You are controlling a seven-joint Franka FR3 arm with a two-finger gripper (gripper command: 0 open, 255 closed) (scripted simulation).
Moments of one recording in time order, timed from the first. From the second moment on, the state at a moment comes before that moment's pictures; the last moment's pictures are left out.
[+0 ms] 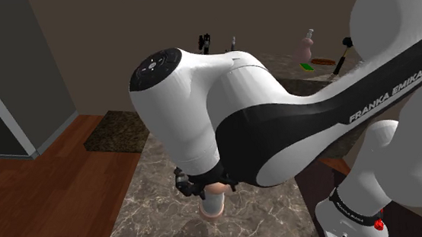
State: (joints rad) arm 0.31 0.00 0.64 -2.05 -0.10 1.72 1.65
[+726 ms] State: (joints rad) arm 0.31 0.03 0.64 -2.09 -0.12 1.79 1.68
